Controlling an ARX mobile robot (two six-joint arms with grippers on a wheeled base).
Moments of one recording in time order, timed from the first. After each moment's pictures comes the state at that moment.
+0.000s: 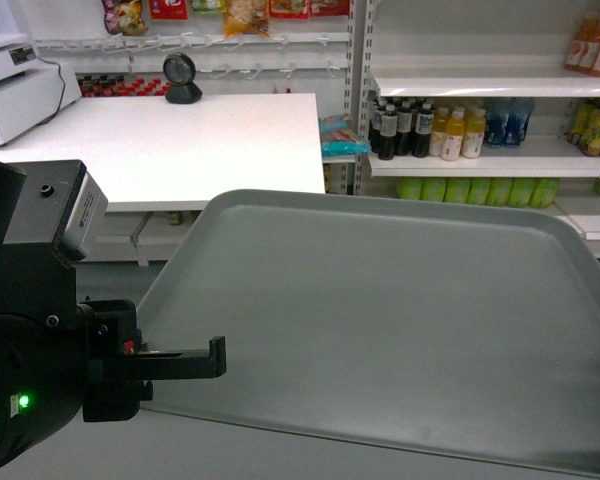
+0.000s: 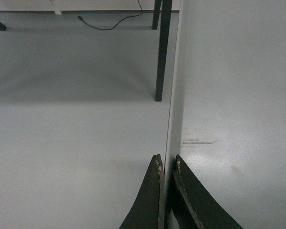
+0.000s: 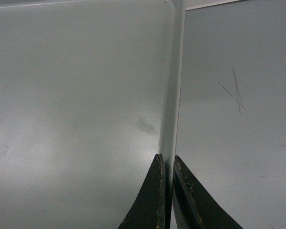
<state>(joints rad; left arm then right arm) -0.50 1.51 0.50 0.33 -0.41 -0.35 0.13 1.48 0.41 0.47 -0.05 0.21</state>
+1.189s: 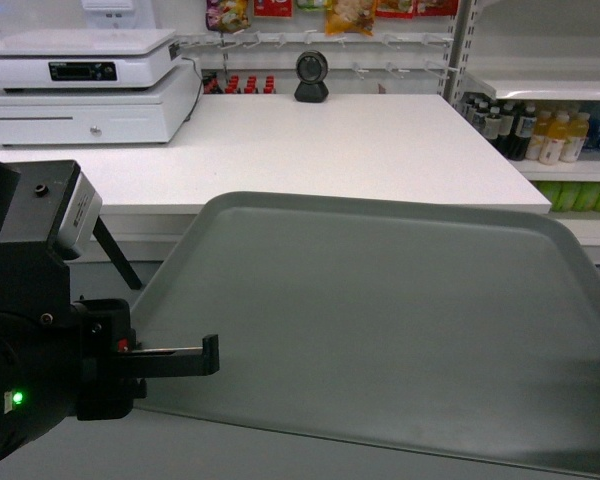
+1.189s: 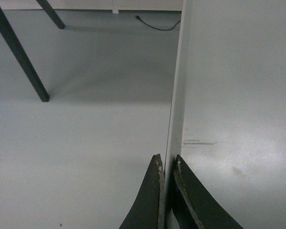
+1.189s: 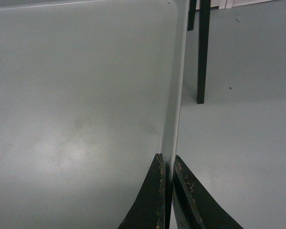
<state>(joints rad) -0.49 1.51 0.50 0.33 -0.41 -0.35 0.14 1.49 0.41 0.47 -0.05 0.21</state>
